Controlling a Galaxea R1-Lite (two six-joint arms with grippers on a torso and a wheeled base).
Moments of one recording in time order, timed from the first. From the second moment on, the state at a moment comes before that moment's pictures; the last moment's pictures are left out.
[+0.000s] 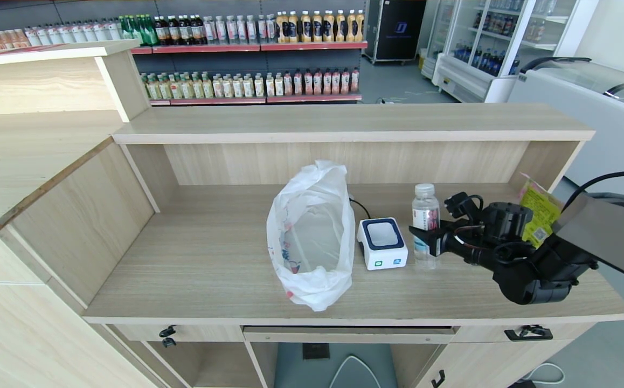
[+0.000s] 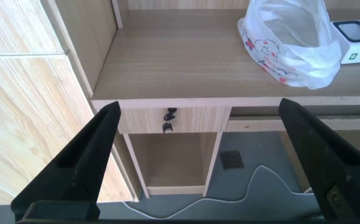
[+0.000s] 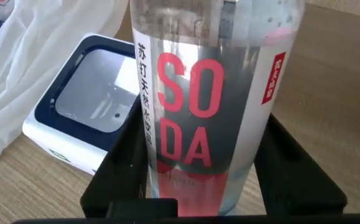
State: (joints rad) left arm -0.01 0.00 0.00 0.00 -0.05 0.00; right arm 0.08 2.35 -1.00 -1.18 0.42 -0.18
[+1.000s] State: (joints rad) left arm -0.01 0.00 0.00 0.00 -0.05 0.00; right arm 0.03 1.40 -0.73 -1.06 1.08 0.72
